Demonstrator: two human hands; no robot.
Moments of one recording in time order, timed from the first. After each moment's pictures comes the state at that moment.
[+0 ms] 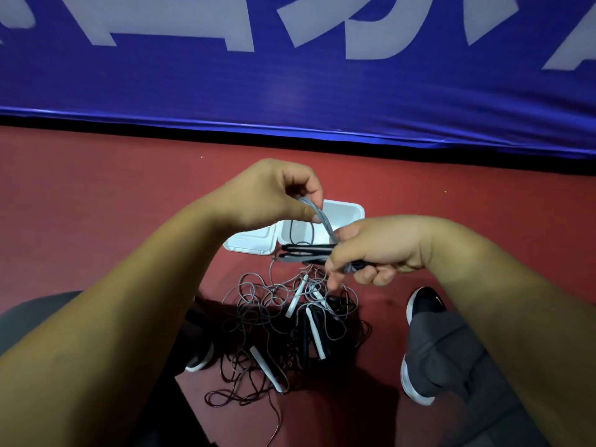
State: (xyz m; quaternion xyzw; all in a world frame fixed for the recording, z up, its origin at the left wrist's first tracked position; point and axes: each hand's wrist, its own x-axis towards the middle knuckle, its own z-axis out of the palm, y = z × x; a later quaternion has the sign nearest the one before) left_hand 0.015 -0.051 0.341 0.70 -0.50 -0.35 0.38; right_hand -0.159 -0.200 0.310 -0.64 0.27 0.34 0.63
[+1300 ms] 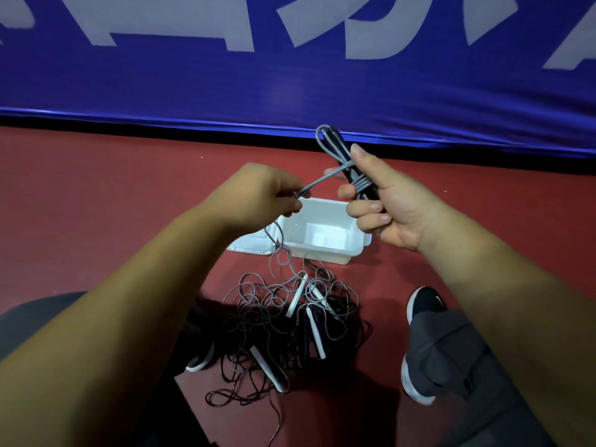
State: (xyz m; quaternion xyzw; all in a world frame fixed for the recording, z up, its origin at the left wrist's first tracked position) left_hand 0.027 -0.046 0.331 0.80 -0.52 -0.19 0.22; right_hand -0.145 -0.223 0.317 -0.46 0.27 -0.02 0.85
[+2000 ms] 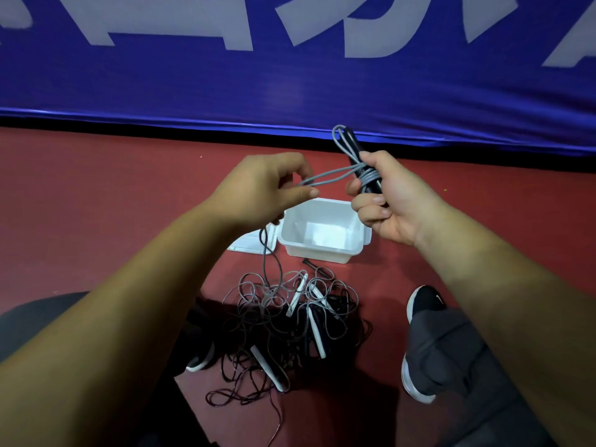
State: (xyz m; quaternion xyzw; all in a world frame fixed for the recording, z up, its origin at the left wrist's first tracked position) left_hand 0.015 -0.047 0.337 0.77 -0.51 -0.18 0.35; right_hand -0.137 -0.230 0.313 -0.37 0.36 -0.07 0.85
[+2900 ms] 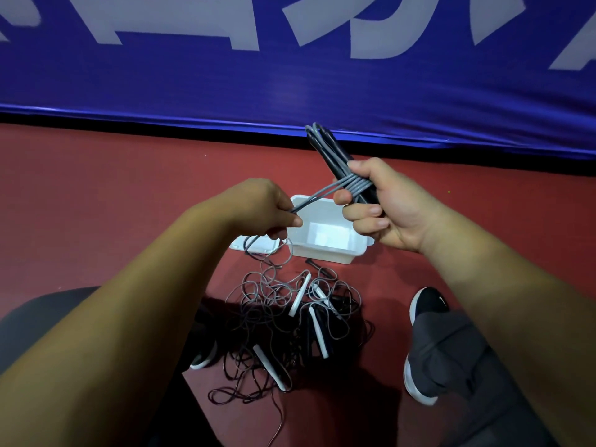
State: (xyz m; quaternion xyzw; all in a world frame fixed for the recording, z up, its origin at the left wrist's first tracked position) left_hand 0.039 -0.045 0.315 0.82 -0.45 -0.32 0.14; right_hand -0.140 -0.209 0.325 -0.44 0.26 0.01 0.86
